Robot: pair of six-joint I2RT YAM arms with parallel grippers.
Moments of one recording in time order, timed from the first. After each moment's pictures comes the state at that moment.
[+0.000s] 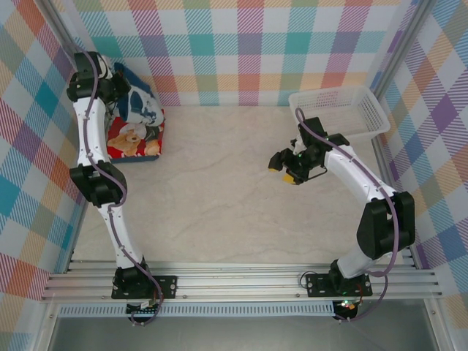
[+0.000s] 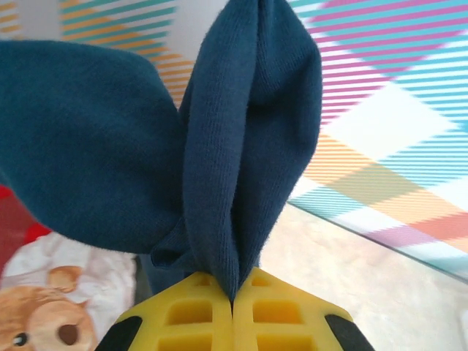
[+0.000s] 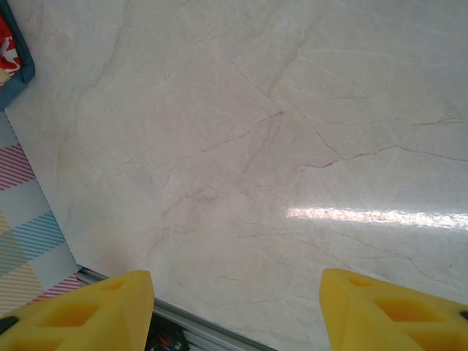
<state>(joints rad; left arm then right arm) 0.23 2.27 2.60 -0.96 0.31 -0.37 0.31 1.58 1.31 -0.91 -0.50 0.67</state>
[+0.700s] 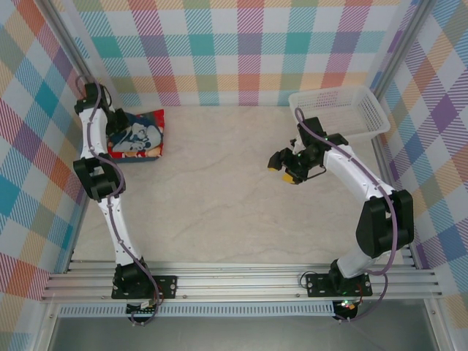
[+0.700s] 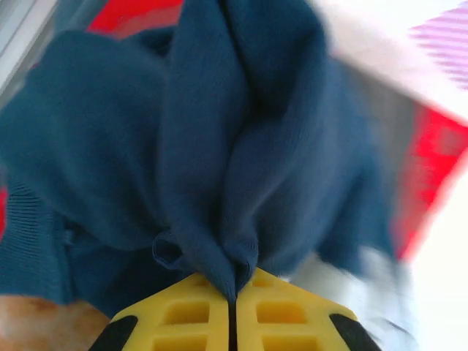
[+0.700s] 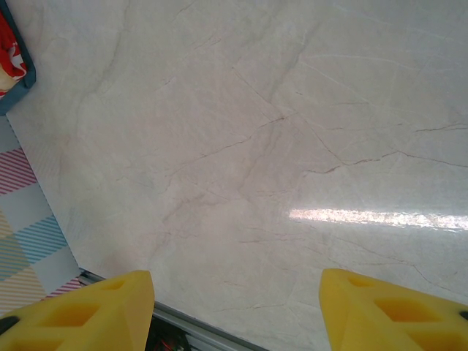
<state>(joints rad) 0.31 2.52 2.55 -1.14 0.16 -0.33 0.31 1.59 1.31 -0.89 -0.50 0.69</state>
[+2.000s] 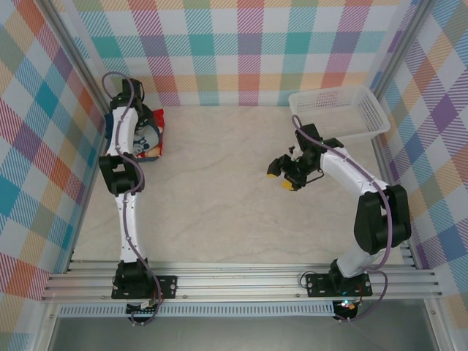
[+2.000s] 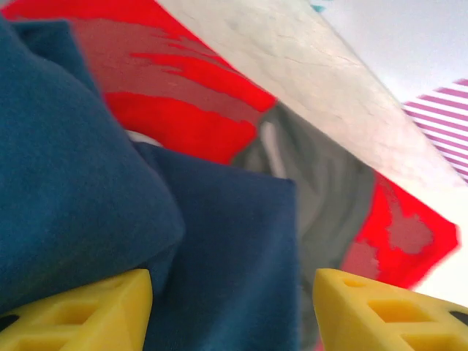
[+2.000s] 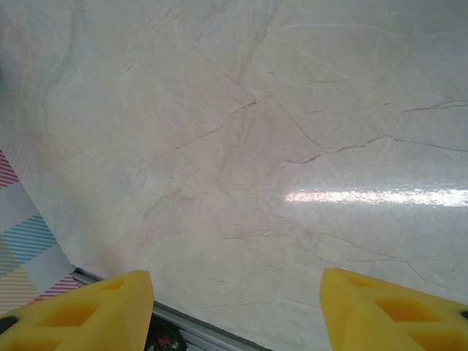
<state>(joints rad) 0.12 2.64 2.69 -1.05 -0.17 -0.66 0.31 1.62 1.24 -0.86 -0.52 0.70</state>
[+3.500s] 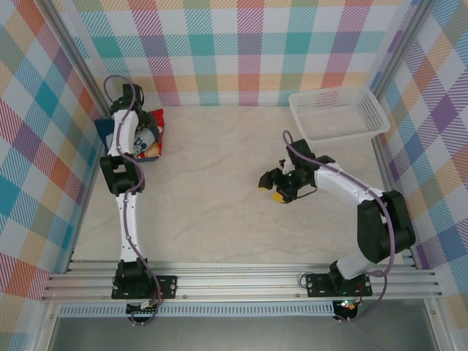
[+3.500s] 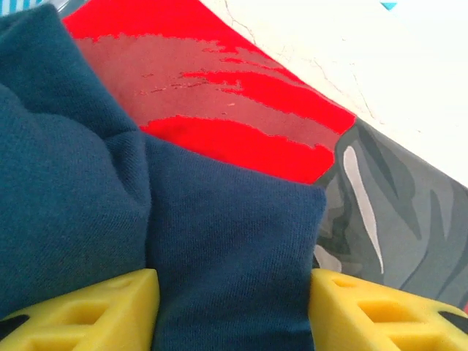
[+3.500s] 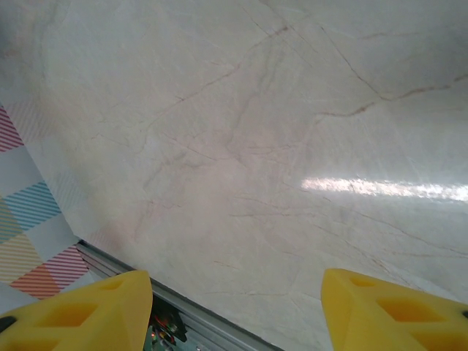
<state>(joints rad) 0.14 2.70 2.71 -1.04 -0.24 -0.61 0.40 1.55 1.03 -0.65 -0.58 0.78</state>
